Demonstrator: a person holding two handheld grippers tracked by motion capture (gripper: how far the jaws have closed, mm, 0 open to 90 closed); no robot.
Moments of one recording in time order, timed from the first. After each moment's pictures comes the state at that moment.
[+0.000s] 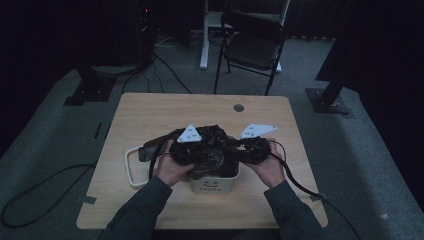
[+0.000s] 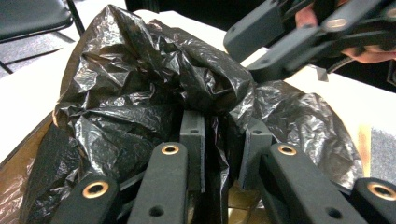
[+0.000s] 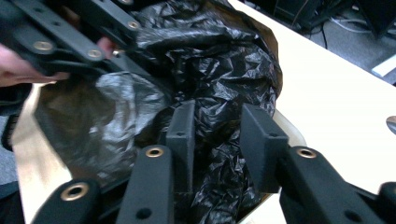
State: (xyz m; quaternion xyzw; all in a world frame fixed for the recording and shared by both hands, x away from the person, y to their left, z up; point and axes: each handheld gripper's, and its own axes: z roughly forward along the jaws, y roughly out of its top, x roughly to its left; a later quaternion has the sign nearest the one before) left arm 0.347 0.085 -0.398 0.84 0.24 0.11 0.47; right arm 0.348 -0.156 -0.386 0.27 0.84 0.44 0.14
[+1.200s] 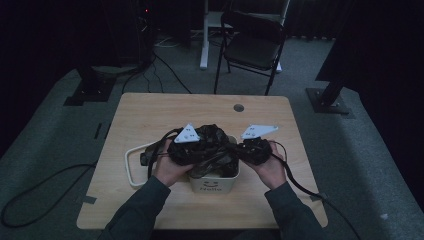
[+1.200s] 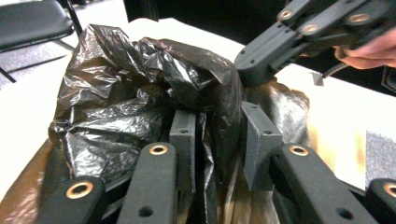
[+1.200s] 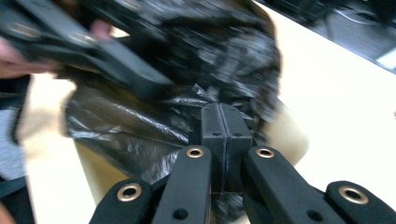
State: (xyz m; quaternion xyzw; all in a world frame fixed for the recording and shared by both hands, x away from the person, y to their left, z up) left arm 0.343 0.091 -0.391 0.84 0.23 0.12 0.48; right arm 0.344 -0.162 -0.385 0.29 0.84 0.43 0.14
